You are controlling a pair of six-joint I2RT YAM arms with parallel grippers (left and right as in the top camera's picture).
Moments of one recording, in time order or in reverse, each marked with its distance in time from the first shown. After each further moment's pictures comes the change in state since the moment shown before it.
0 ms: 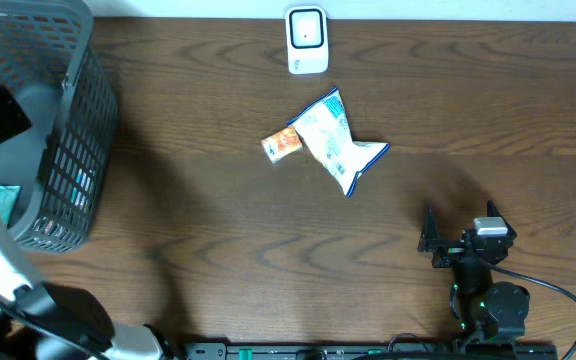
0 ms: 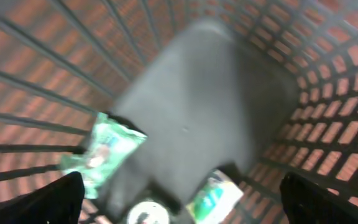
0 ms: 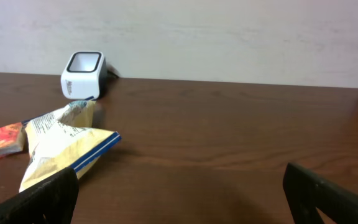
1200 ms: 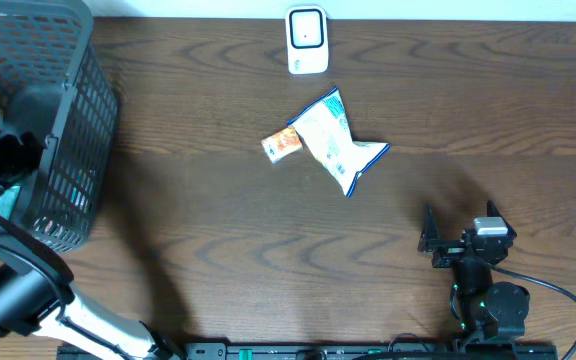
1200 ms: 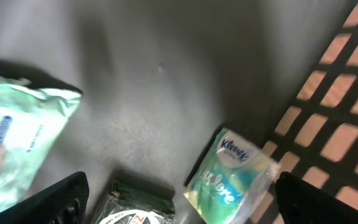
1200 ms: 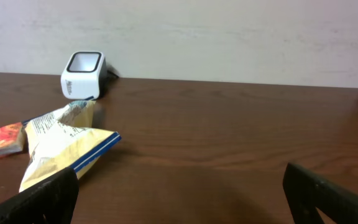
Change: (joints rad) left arm 0.129 0.319 -0.032 -0.100 0.261 0.233; right arm 0.000 0.000 0.000 0.000 0.000 0.000
